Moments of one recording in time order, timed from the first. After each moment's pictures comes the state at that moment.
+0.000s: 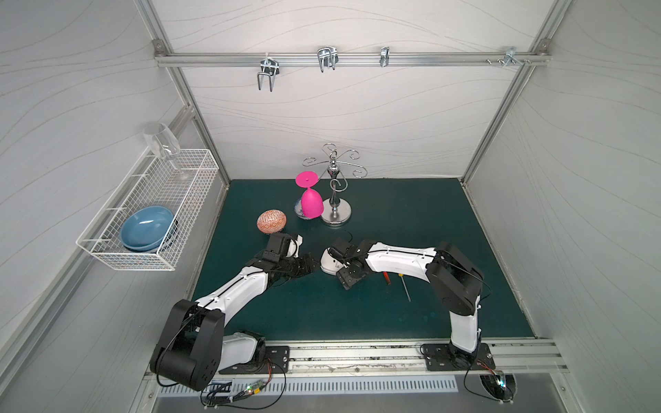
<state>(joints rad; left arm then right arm) -0.31 1.71 0.85 -0.19 0.54 -0.47 0.79 1.89 1.18 -0.28 -0.46 0.68</state>
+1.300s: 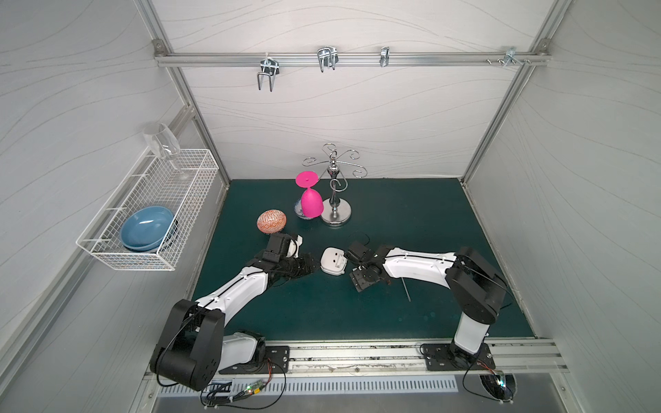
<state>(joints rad) -0.27 1.26 0.59 -0.25 0.48 -0.59 1.02 1.95 1.32 -0.72 0.19 0.32</state>
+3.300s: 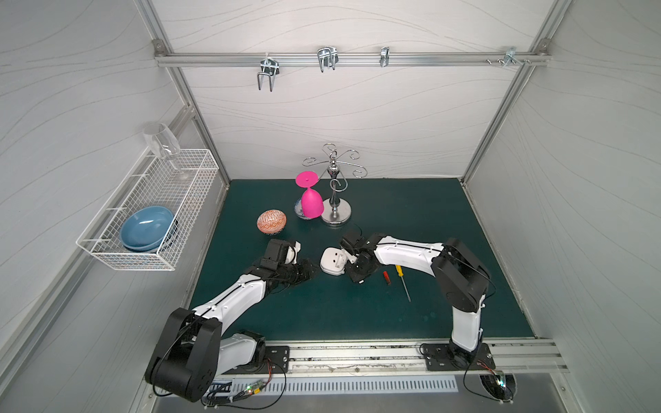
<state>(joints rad) -0.27 1.21 0.50 -0.22 0.51 -0.66 0.92 1.93 1.29 -0.71 -0.04 0.31</state>
